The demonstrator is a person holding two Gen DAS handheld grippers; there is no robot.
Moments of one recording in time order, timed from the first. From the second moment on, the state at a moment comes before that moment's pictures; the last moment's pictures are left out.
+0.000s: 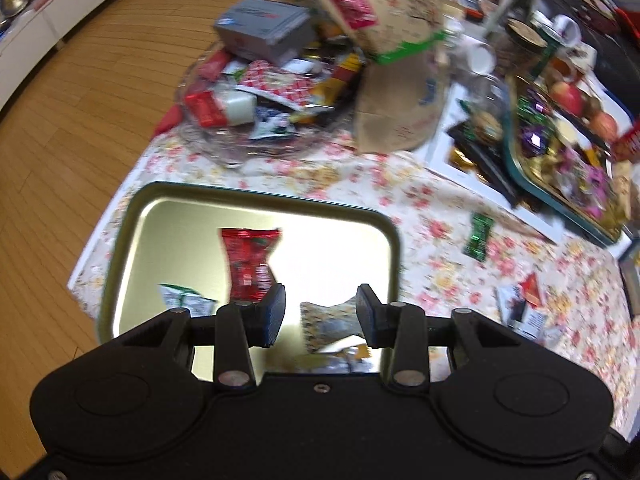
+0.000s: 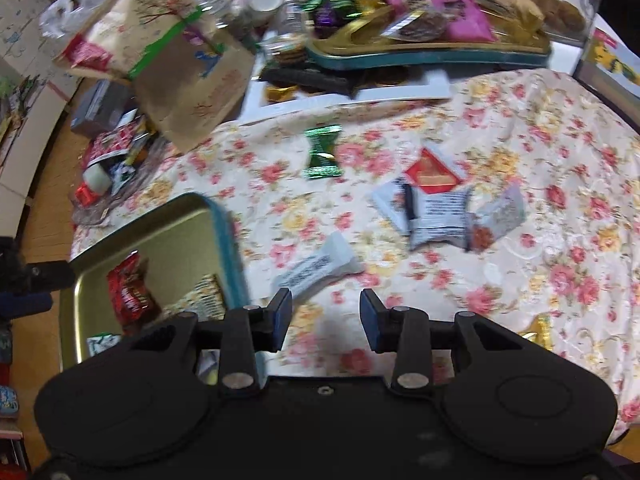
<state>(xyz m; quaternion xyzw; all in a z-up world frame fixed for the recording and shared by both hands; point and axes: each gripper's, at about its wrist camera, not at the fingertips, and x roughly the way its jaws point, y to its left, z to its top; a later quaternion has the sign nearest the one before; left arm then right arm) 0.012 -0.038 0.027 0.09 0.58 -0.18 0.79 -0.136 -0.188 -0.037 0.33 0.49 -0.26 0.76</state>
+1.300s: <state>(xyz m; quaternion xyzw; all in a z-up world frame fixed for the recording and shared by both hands) -0.003 -0.217 -0.072 0.17 0.52 -0.25 0.80 -0.278 -0.329 -0.004 0.45 0.39 -0.35 0.72</state>
